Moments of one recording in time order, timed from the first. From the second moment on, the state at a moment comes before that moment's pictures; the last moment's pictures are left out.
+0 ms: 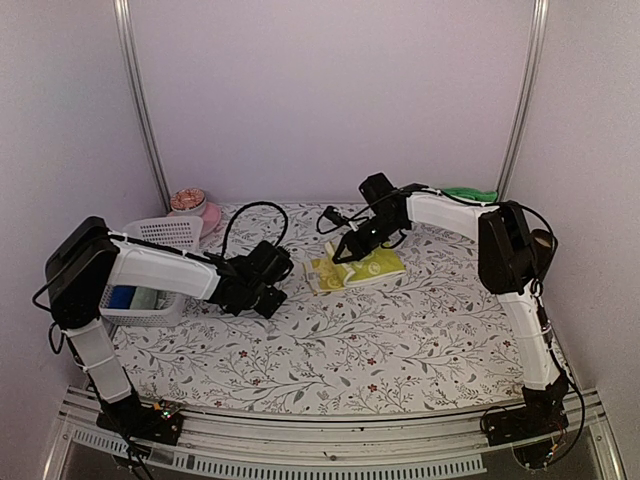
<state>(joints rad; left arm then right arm) -0.83 1.78 1.00 -0.22 -0.68 0.01 0.58 2.39 2.07 -0.75 -0.61 -0.19</state>
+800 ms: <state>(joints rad) -0.83 1.80 1.00 -0.22 -0.68 0.00 0.60 2.44 2.09 -0.69 -0.61 -0.17</state>
